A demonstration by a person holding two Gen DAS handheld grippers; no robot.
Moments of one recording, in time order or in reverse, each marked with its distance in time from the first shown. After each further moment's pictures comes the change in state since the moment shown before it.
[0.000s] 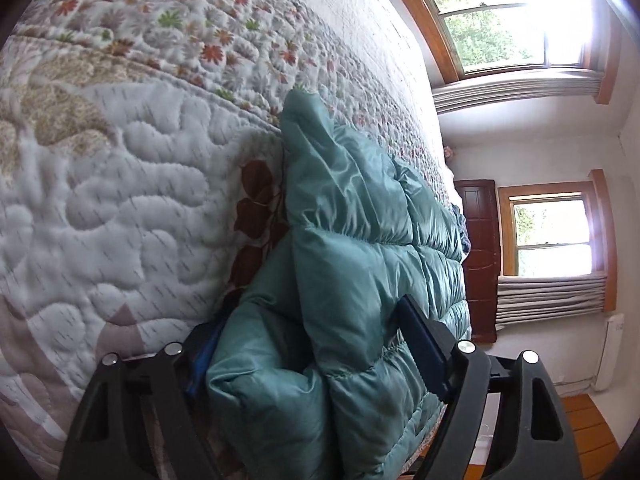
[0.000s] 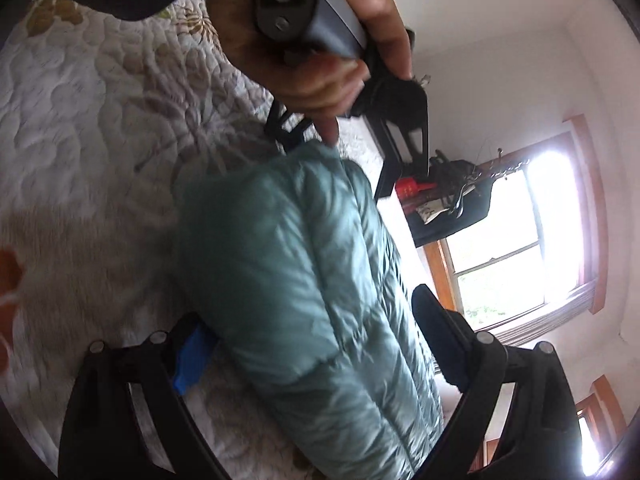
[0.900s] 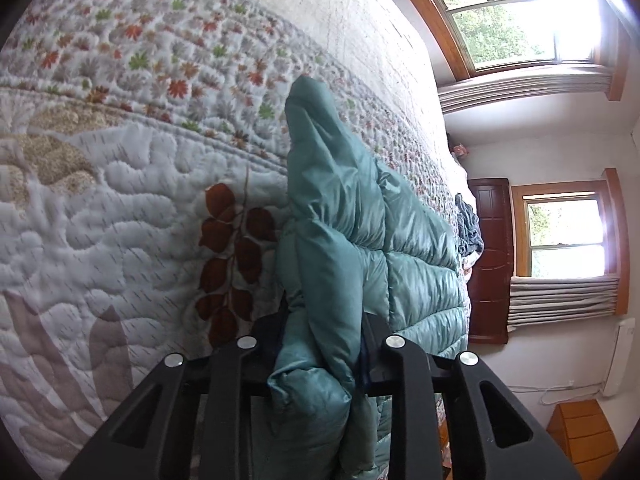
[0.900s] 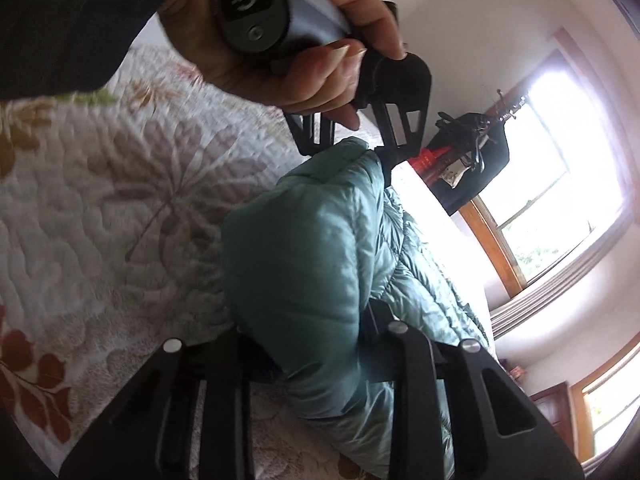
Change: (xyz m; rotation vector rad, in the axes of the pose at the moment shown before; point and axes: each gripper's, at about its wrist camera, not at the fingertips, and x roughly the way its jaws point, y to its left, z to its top) left arm -0.007 -0.060 0.018 0.011 -0.009 0.075; right arm 0.004 -0.047 0.029 0.339 -0.004 0.158
